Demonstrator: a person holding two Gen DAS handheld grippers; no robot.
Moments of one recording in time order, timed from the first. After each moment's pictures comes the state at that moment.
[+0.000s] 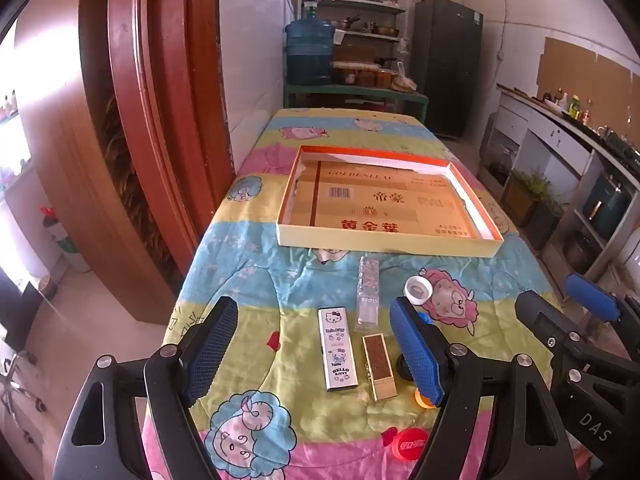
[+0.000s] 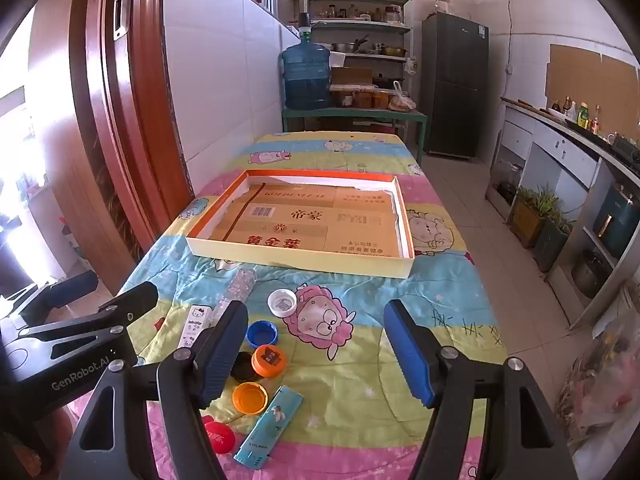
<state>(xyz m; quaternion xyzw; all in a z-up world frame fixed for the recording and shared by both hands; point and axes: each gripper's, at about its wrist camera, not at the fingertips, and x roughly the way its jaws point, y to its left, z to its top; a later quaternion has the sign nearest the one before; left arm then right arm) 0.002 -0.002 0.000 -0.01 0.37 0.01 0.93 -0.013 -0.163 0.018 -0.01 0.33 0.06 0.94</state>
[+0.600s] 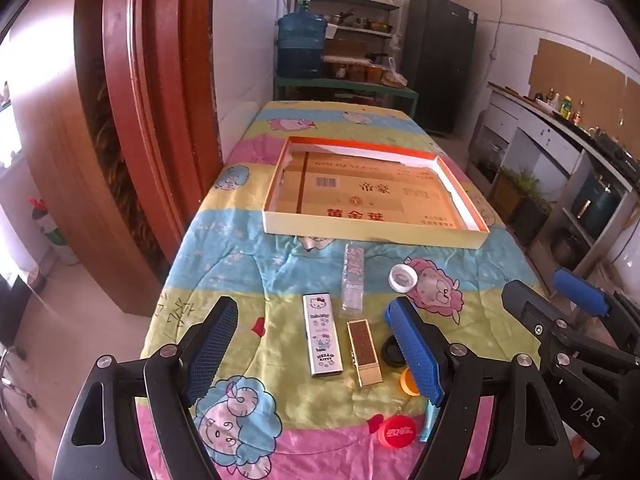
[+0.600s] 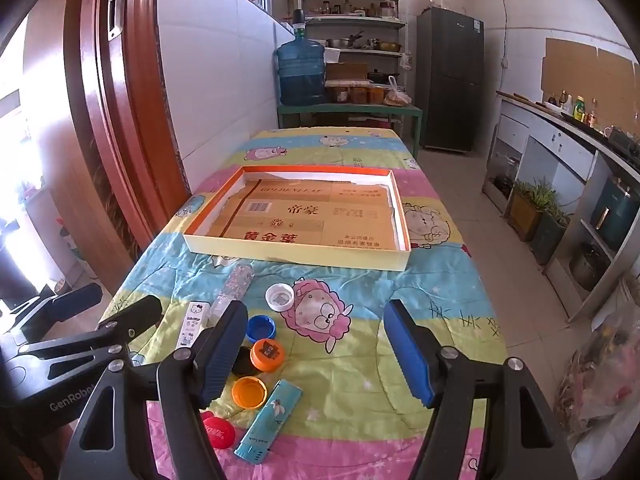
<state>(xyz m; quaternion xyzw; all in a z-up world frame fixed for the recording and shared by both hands) -0.010 -0.002 -0.003 -0.03 0.37 -0.01 0.93 -0.015 -0.165 0.015 0.00 0.34 0.05 0.94</state>
